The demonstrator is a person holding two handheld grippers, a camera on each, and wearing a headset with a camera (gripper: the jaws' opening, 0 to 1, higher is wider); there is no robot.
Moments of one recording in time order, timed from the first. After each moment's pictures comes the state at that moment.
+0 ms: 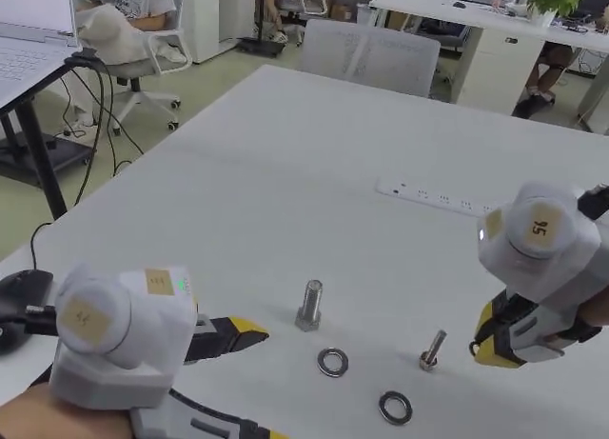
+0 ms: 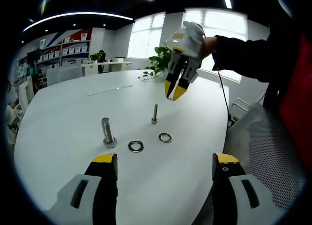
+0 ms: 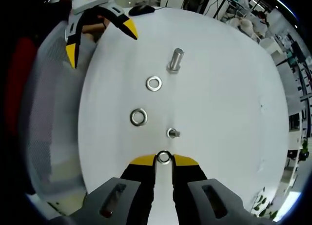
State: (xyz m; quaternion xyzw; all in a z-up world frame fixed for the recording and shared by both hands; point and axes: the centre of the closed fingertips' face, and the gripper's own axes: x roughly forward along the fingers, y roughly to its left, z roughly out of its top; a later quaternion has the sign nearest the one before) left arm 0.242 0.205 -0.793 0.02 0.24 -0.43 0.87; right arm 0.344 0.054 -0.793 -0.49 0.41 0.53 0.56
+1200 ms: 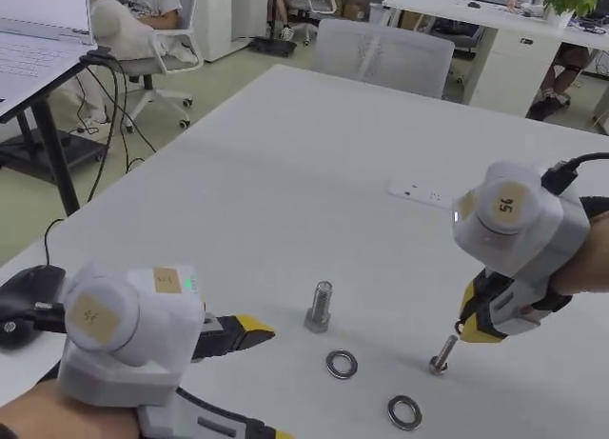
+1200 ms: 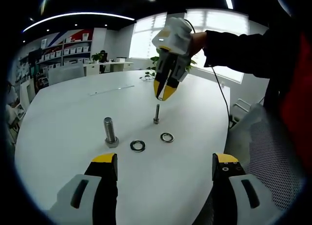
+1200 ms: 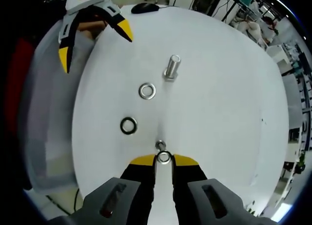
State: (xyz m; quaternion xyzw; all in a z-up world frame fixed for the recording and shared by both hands) left arm 0.244 0.209 -0.792 0.02 0.24 -0.43 0.87; right arm 0.363 0.081 -0.798 -0.52 0.40 0.55 0.53
